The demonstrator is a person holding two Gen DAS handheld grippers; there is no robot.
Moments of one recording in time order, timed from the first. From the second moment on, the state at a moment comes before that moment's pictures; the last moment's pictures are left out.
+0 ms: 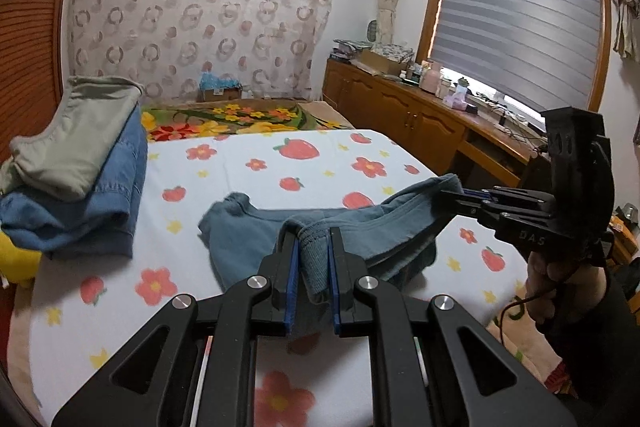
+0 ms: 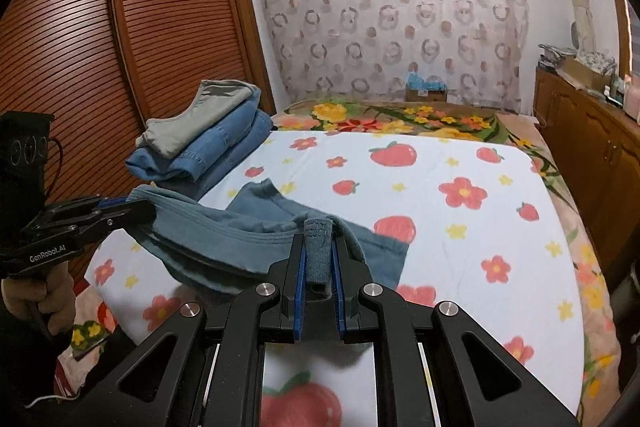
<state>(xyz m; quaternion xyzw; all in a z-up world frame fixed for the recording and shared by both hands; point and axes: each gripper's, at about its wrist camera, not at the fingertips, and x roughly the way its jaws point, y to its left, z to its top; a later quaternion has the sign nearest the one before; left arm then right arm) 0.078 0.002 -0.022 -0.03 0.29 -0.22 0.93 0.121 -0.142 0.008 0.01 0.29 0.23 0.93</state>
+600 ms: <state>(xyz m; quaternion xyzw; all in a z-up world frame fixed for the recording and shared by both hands) 0.115 -0.002 -0.055 -0.01 0.34 -0.18 0.92 0.184 -0.120 -0.024 -0.02 0.35 0.21 0.91</state>
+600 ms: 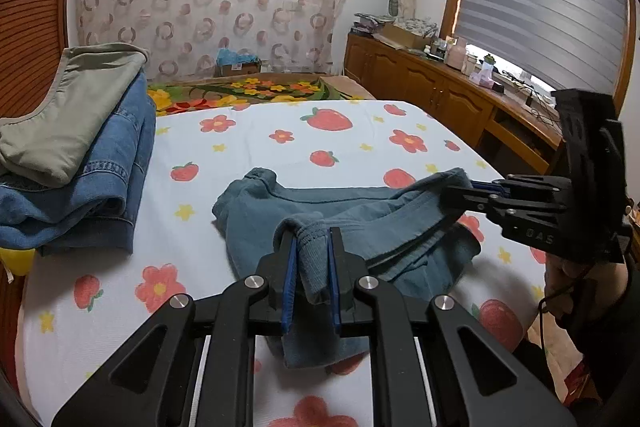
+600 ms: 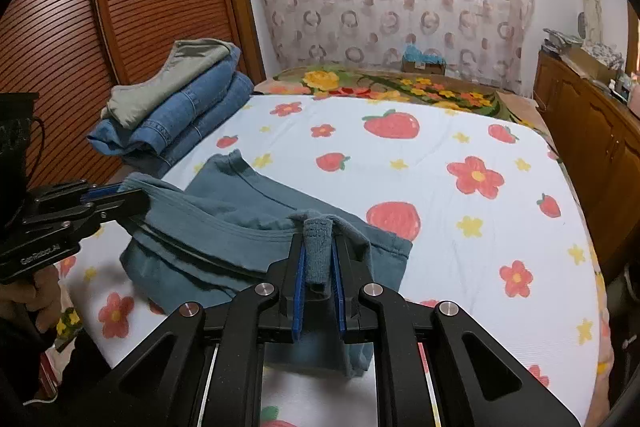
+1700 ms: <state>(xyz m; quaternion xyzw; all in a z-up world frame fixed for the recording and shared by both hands) 0.102 0.011 -0.088 0.00 0.37 -0.18 0.91 0.161 -0.145 -0.040 -0.05 0.37 0.20 0.91</state>
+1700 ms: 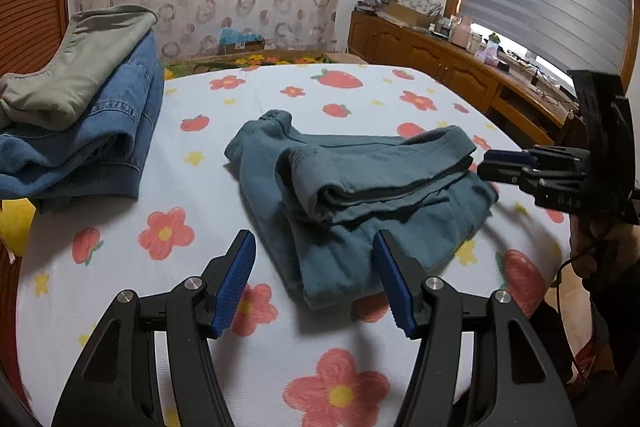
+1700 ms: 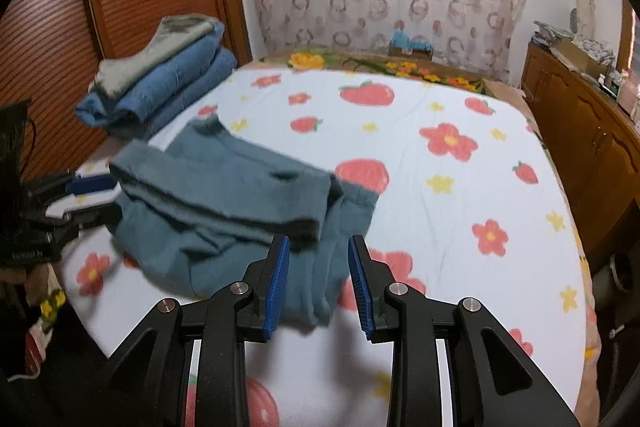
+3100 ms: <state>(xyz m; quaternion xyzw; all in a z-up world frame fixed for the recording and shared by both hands) 0.207 0.018 -0.096 0.03 0.40 -0.15 0.90 0.281 -0.125 -0.053 -0.04 0.41 0.26 0.87</state>
